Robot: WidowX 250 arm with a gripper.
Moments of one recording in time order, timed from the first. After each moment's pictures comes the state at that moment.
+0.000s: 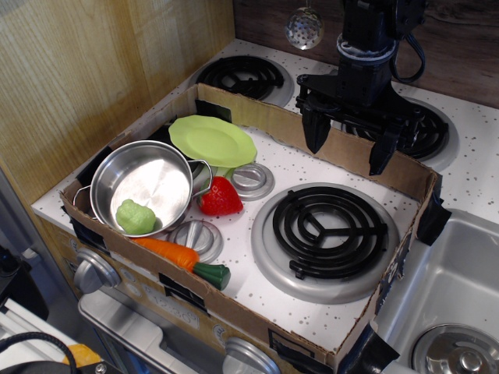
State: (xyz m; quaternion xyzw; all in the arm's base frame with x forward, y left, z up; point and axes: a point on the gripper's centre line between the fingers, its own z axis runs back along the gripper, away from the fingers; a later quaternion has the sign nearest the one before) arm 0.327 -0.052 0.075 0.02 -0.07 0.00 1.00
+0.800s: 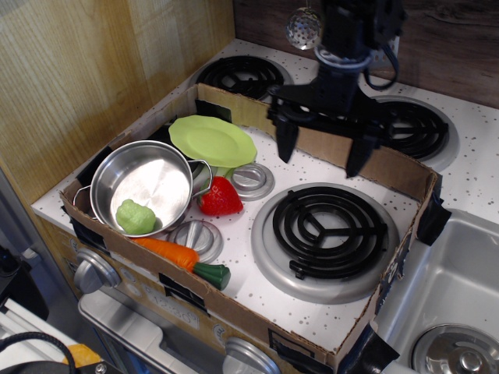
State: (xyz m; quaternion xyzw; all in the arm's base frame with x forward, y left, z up) arm 0.309 -0.029 0.075 0.05 -0.05 0.13 0.99
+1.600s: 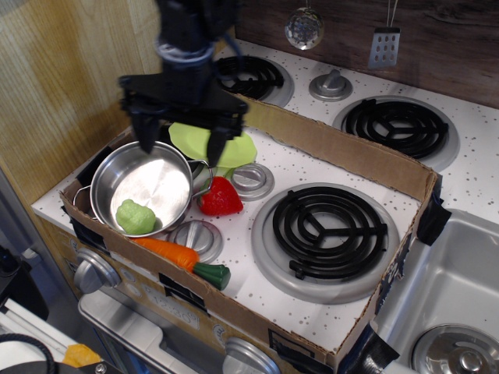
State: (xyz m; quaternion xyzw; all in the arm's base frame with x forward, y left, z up) arm 0.247 0.082 0.087 0.10 -0.07 0.19 0.97
